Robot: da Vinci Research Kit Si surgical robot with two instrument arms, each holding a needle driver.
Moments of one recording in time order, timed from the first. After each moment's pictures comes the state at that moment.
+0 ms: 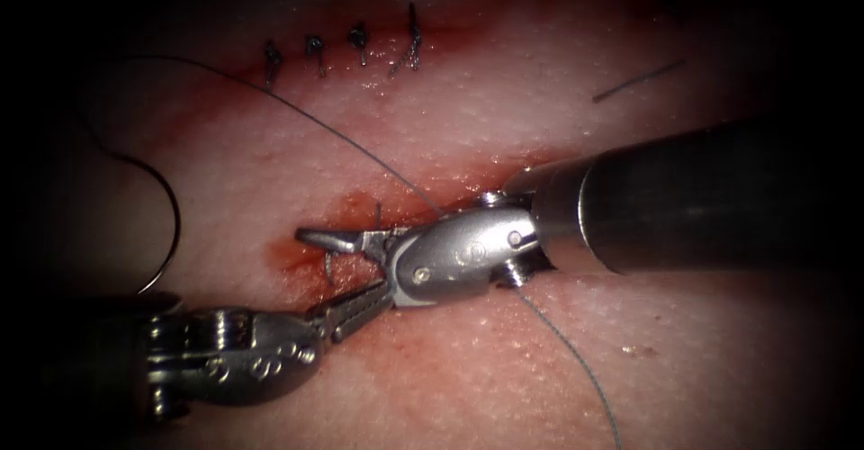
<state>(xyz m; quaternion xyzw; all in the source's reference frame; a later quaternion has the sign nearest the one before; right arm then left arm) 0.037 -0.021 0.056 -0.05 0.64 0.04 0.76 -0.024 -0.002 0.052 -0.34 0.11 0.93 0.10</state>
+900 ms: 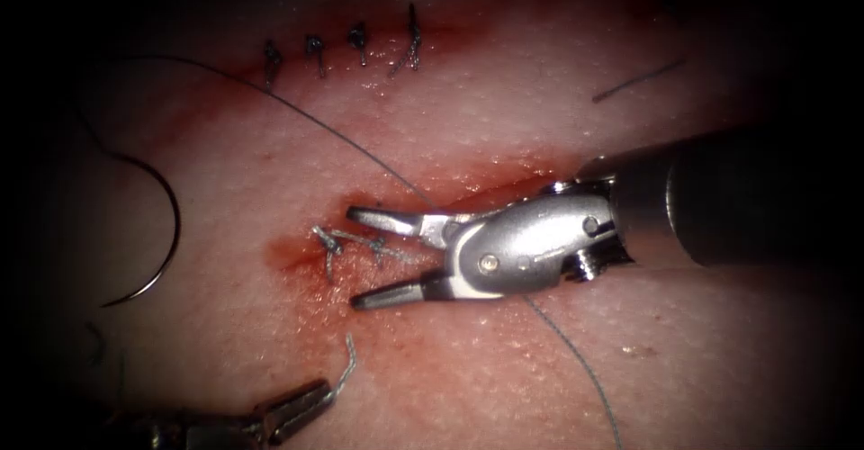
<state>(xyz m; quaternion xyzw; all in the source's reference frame) 0.030 -0.018 0.051 -0.03 0.61 0.07 0.79 -0.019 -0.010 0.050 -0.34 0.06 0.94 0.07</state>
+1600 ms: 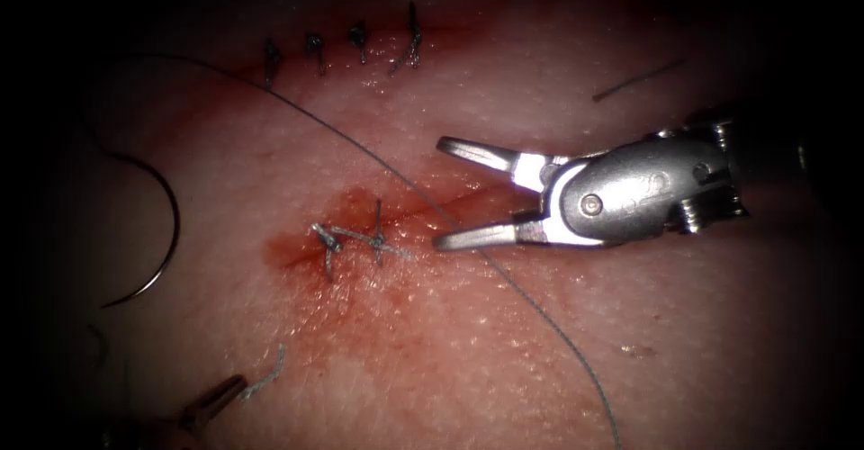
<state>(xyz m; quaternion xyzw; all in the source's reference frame) 0.026 -0.015 0.049 -0.05 0.58 0.09 0.81 -0.014 -0.010 0.055 -0.24 -0.10 0.96 0.07</state>
